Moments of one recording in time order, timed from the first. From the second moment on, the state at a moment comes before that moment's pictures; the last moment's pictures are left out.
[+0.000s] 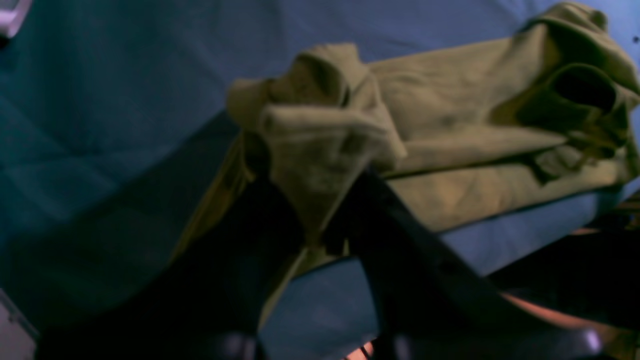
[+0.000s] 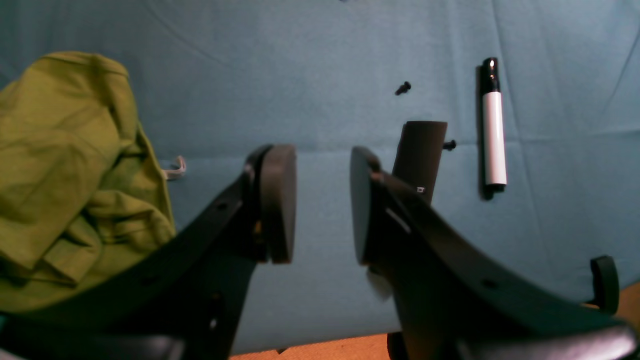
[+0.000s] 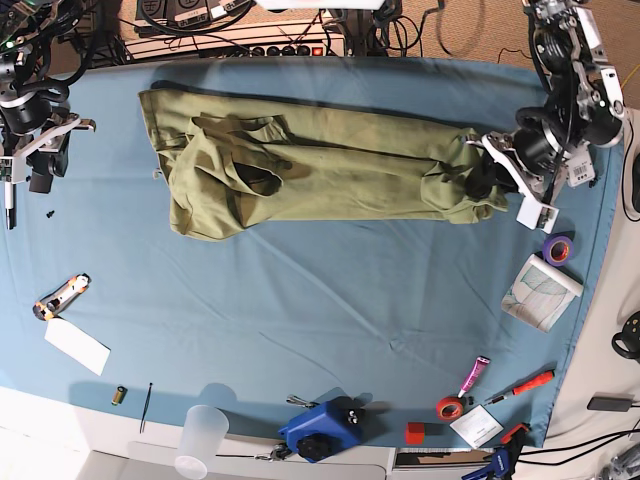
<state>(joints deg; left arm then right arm) 14.7 -10.0 -20.6 117.4 -45.5 -22.9 68.5 -19.2 15.1 53.8 121.1 32.7 32.3 -64.7</state>
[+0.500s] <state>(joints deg) 11.4 -4.8 6.6 119.1 -19.1 -11.5 62.3 -19.0 15.1 53.8 121.1 35.7 32.3 -64.7</state>
